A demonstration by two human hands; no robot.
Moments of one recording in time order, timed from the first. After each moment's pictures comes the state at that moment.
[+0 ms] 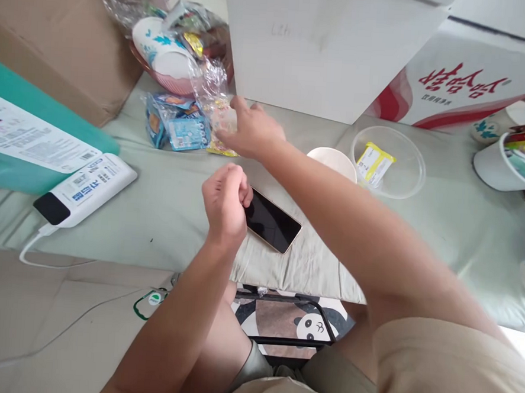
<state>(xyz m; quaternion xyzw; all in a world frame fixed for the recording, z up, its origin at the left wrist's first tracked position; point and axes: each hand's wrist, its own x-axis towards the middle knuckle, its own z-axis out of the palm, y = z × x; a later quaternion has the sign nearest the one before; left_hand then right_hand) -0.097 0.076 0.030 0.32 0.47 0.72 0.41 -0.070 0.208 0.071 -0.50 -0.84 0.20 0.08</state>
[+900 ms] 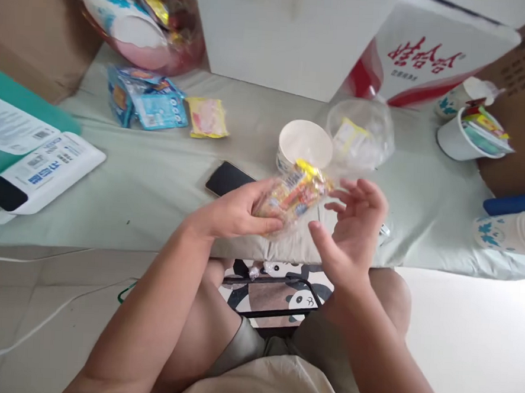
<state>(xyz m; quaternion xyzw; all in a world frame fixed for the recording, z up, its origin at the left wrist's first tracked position) -0.092 0.053 0.032 0.54 0.26 0.35 0.72 0.119 0.016 0.034 -0.45 -0.67 0.25 0.53</state>
